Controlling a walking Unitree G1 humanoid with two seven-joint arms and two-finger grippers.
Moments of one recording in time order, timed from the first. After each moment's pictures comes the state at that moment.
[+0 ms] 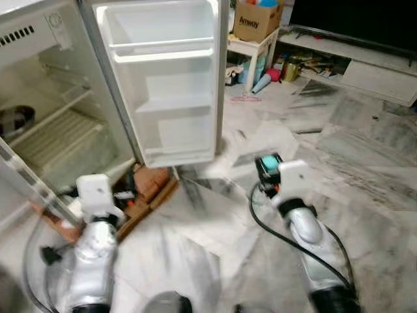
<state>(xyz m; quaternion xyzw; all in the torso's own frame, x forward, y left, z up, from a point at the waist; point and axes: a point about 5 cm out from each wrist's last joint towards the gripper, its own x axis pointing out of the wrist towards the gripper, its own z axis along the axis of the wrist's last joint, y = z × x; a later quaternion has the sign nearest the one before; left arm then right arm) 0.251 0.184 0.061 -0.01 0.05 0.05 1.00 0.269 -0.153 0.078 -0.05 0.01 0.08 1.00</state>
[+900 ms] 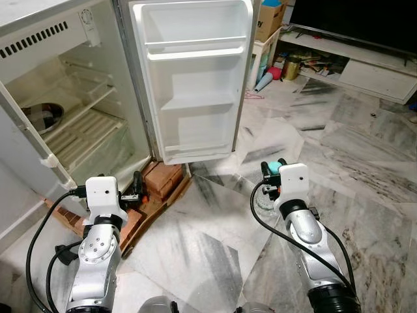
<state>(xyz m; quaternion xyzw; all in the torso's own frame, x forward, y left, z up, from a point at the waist) 0.248 0.186 0.063 0.01 0.05 0.04 1.00 0.275 -0.155 0.074 -0.08 0.03 0.05 1.00</state>
